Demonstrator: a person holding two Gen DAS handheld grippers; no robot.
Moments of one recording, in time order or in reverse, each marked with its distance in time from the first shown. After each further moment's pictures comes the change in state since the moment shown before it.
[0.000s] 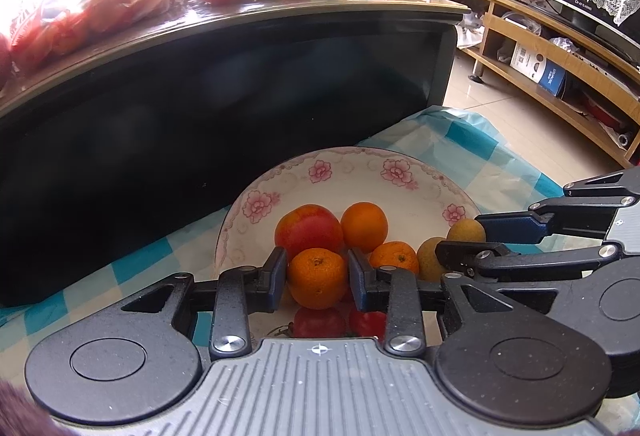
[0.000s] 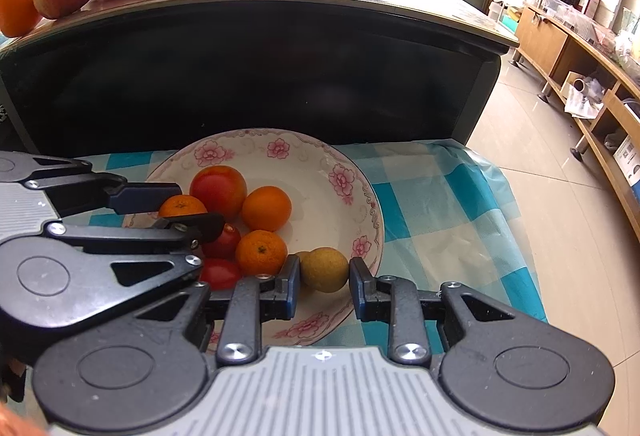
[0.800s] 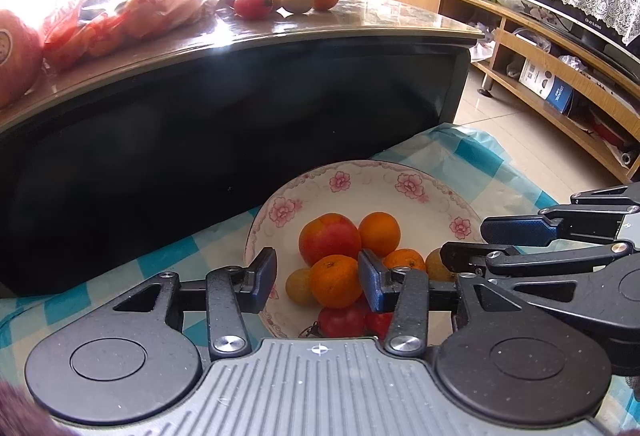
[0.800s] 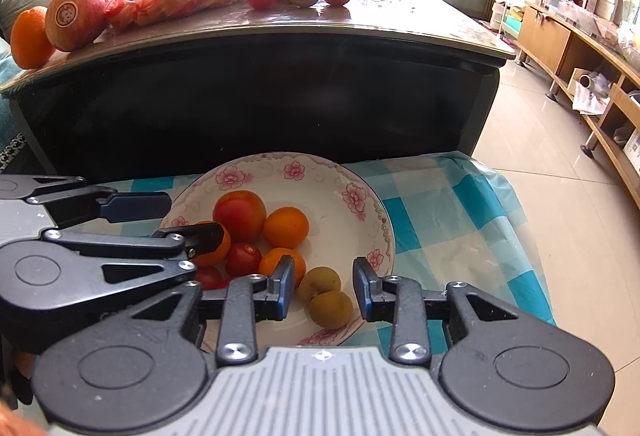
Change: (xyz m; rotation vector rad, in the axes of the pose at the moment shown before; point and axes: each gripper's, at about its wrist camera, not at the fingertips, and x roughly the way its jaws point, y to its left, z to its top) left arm -0.018 0.013 0.004 -0.045 -0.012 0.008; right arm -0.018 -0.004 0.006 0.047 -0.037 0.059
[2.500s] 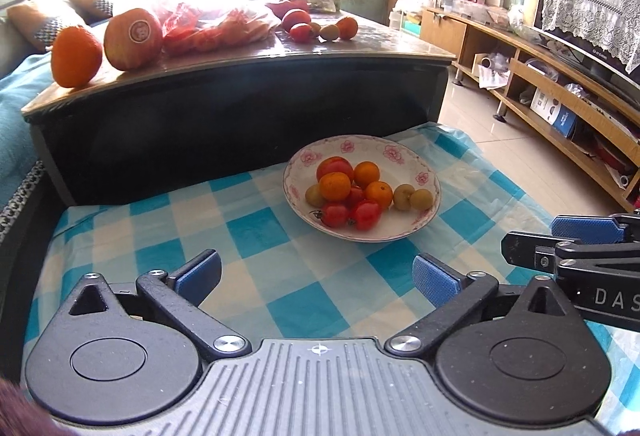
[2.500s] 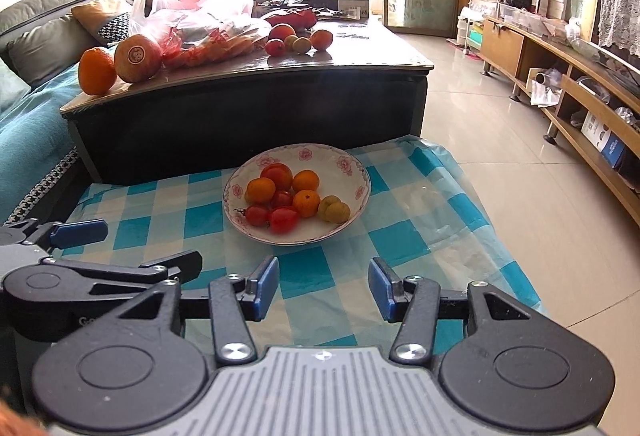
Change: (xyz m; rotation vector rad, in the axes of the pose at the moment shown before) left arm -0.126 -0.026 -0.074 -0.107 -0.070 0.097; right arm -0.149 0.017 -0.085 0.090 -0.113 -0.019
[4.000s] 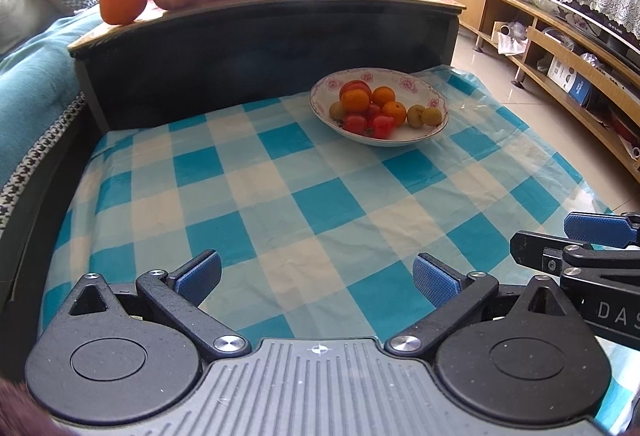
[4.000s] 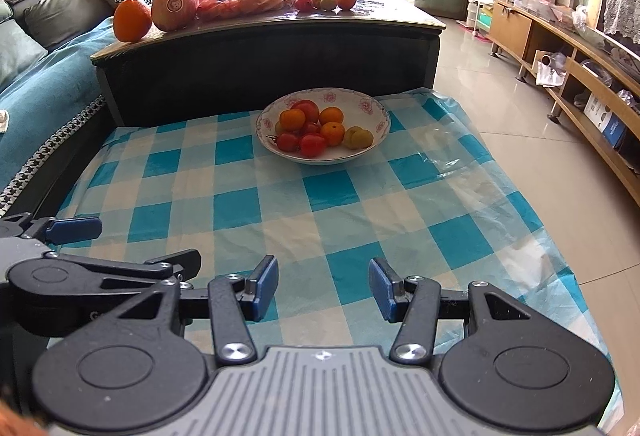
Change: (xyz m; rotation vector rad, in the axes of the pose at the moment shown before) left arm -0.043 -0.002 -0.061 -0.027 0.104 0.082; right arm -0.035 0.026 -0.062 -0.041 0.070 0.010
